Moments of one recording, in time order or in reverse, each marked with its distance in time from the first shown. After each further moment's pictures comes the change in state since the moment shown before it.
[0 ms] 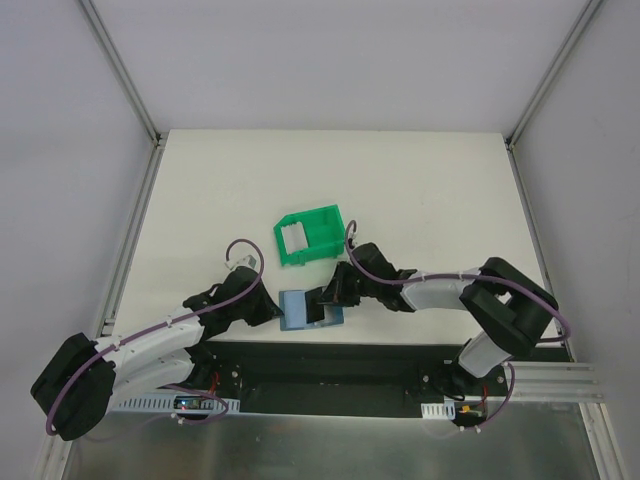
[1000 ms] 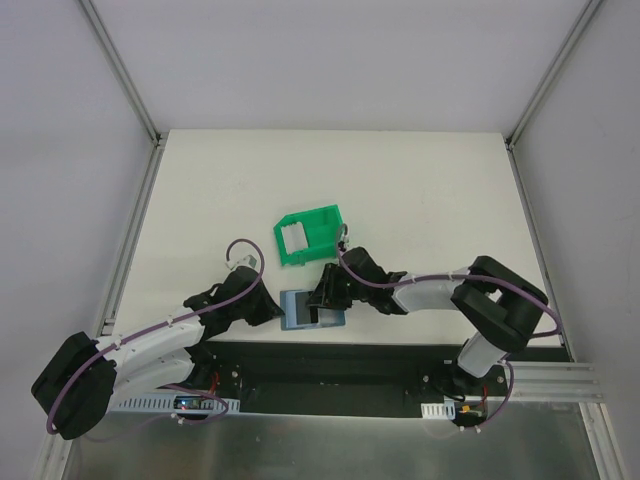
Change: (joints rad) left arm 0.000 0.007 0.000 0.011 0.000 -0.009; right arm 0.072 0.077 0.035 0.056 0.059 0.048
